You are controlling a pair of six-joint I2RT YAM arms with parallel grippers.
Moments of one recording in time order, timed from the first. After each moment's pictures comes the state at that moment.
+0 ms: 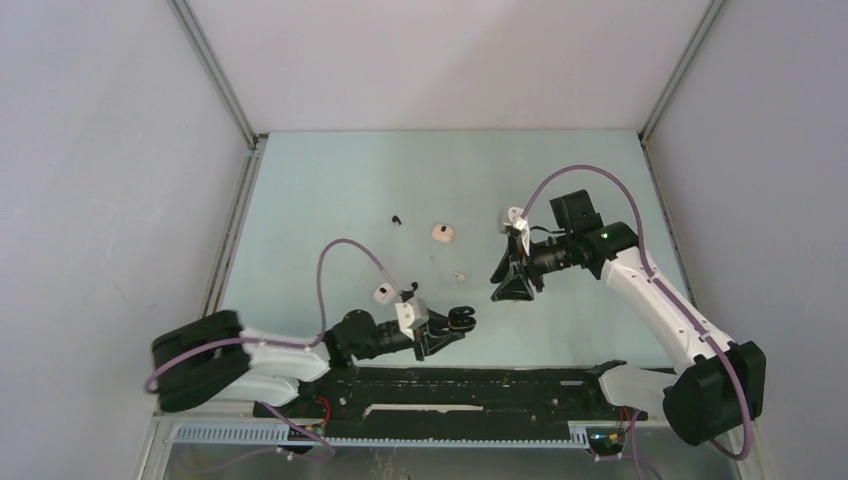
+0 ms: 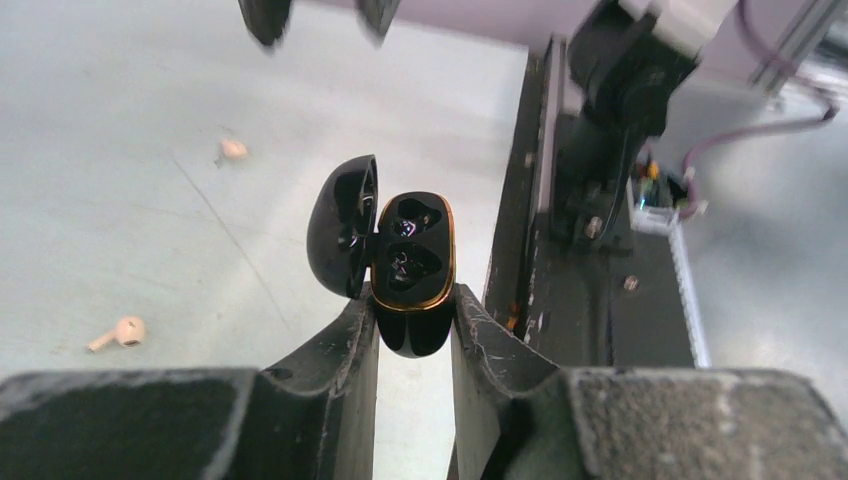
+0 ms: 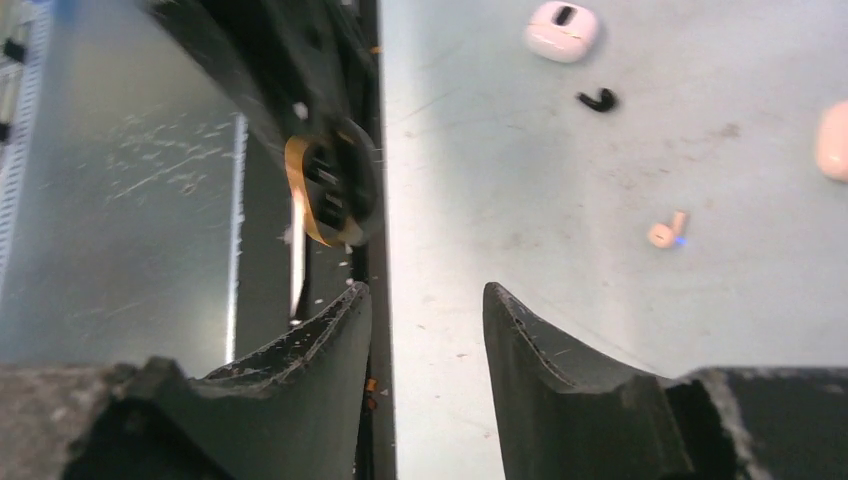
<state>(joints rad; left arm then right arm) -1.14 1.31 0.17 1.15 0.22 -0.11 0.37 1.20 1.00 -0.84 -1.11 -0.65</state>
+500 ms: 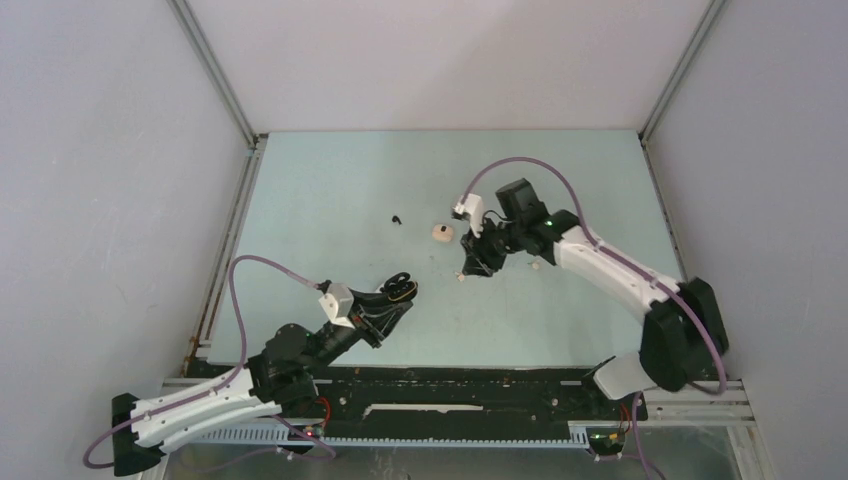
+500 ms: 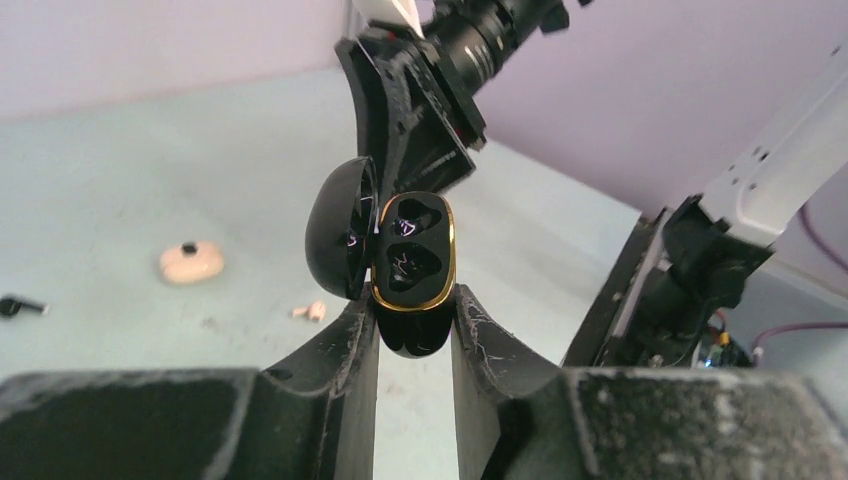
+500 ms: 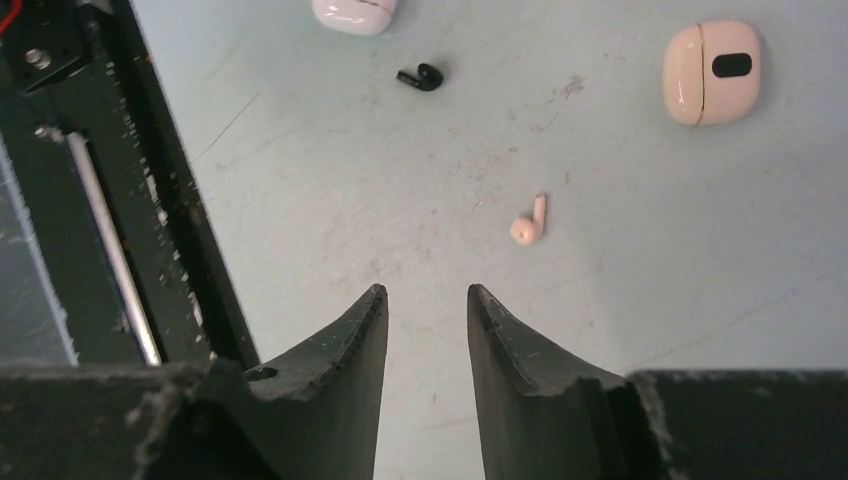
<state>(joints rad) -1.14 0.29 0.16 0.37 -0.20 -0.17 0.54 1.39 1.05 -0.51 -0.62 -0.34</state>
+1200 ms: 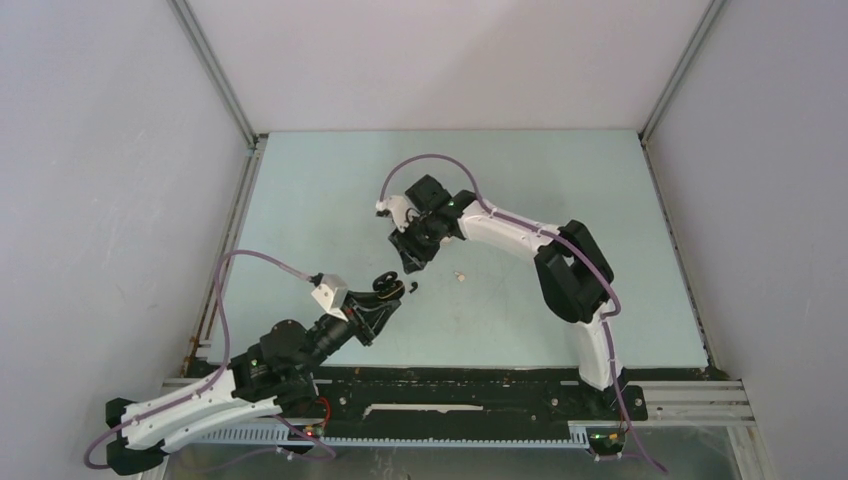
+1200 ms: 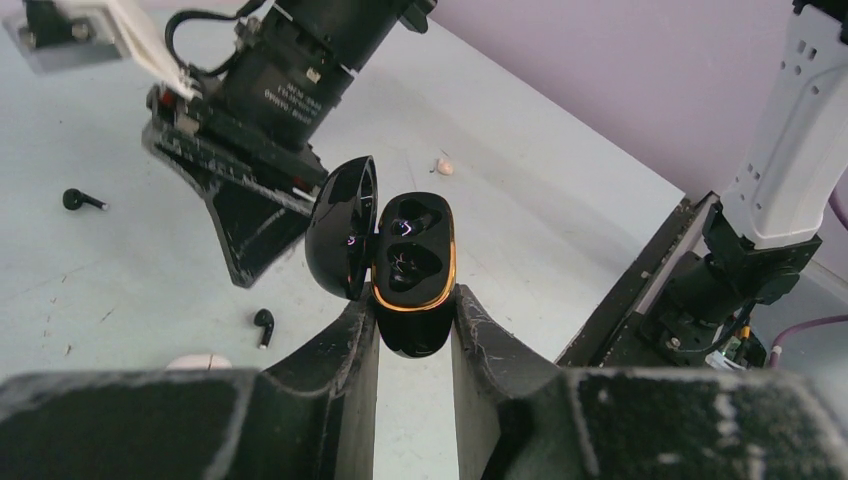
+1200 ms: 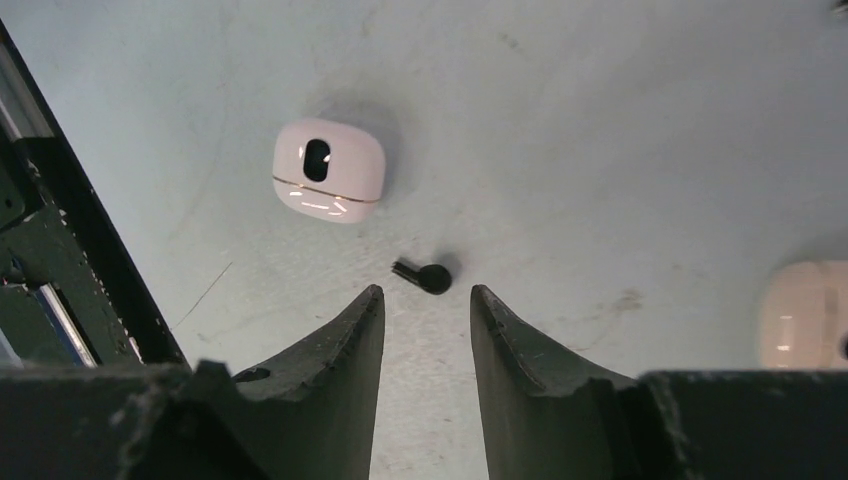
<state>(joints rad) -1.16 0.22 0.27 -0.01 -0.34 -0.28 0.77 2.07 1.66 -0.59 -0.45 -0.15</state>
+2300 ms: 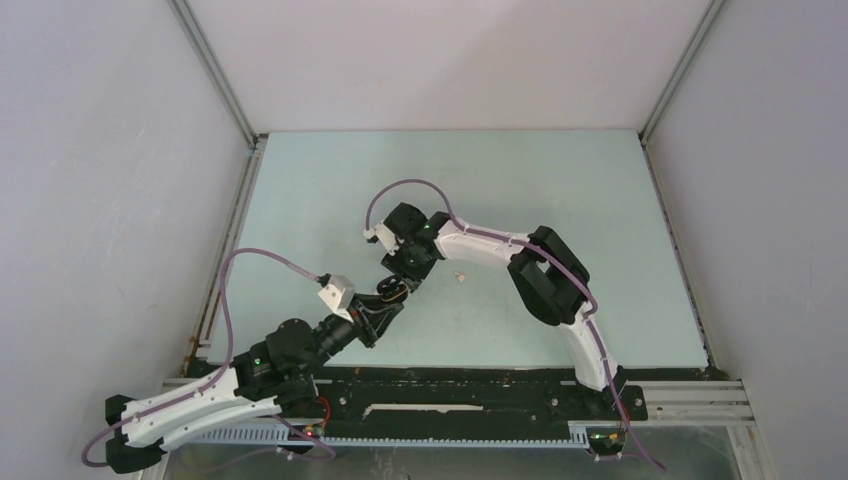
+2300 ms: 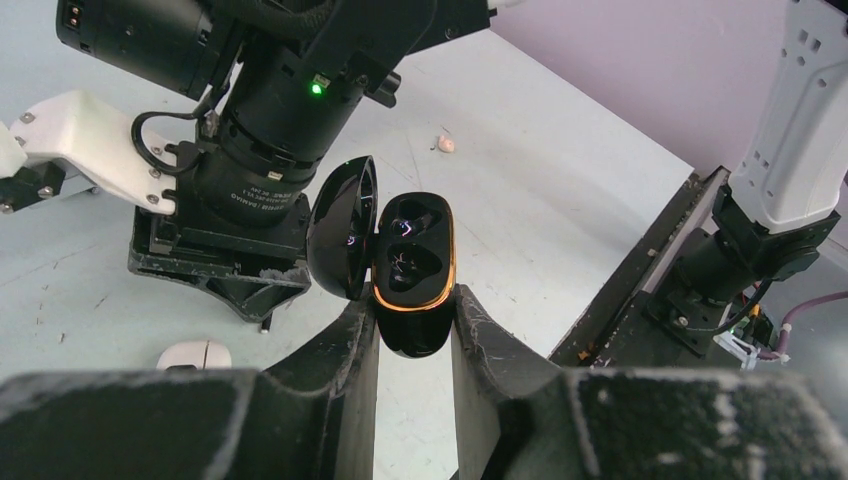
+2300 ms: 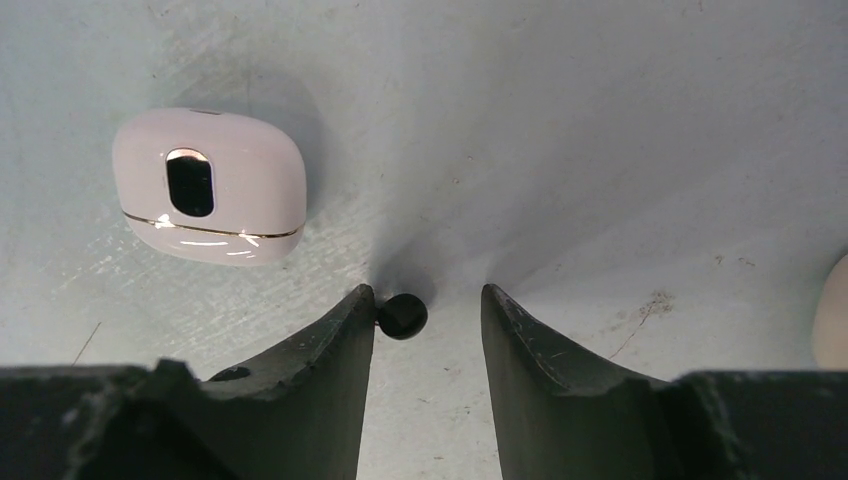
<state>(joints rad) -1.17 0.24 0.27 -0.04 -0.34 -0.28 0.90 2.20 1.67 -0.64 -0.14 -0.11</state>
